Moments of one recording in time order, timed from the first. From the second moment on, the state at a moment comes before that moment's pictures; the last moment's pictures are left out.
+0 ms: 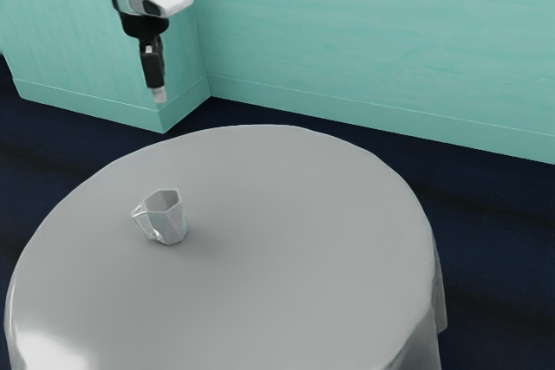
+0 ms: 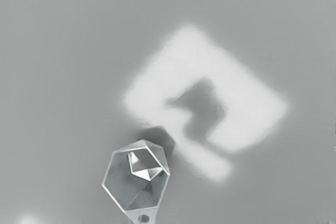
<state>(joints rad) 0.03 0.09 -0.03 -1.47 0.08 1.58 0.87</state>
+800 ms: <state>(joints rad) 0.09 -0.11 0.04 -1.83 0.05 1.63 0.88</state>
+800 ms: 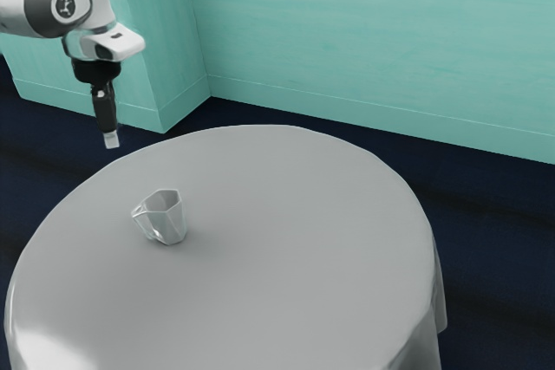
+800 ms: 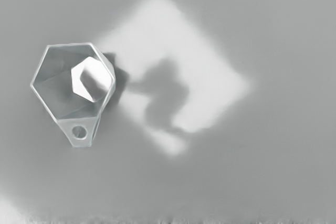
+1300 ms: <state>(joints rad) 0.11 -0.17 0.18 -2.21 0.00 2.08 0.95</state>
